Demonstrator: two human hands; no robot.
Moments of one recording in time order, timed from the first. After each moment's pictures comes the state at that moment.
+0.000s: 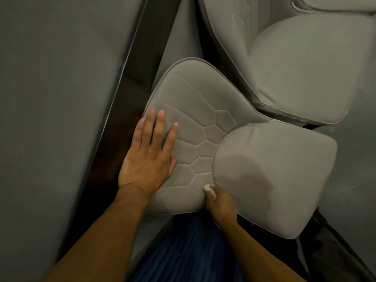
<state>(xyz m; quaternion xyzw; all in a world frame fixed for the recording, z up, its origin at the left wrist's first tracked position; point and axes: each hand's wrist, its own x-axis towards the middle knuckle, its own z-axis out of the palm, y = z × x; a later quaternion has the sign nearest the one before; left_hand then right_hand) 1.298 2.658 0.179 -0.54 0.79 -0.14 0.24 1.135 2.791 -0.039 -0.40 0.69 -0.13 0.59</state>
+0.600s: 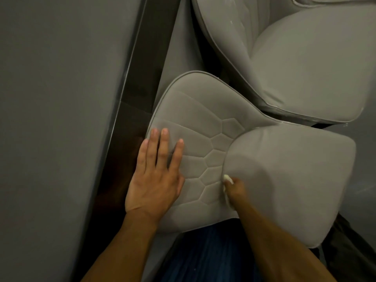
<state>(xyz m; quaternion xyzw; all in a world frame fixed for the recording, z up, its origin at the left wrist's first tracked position) 1.300 2.655 0.174 -0.53 0.81 -0.15 0.19 1.142 2.729 -0.118 -0.15 0.73 -0.17 0.64</state>
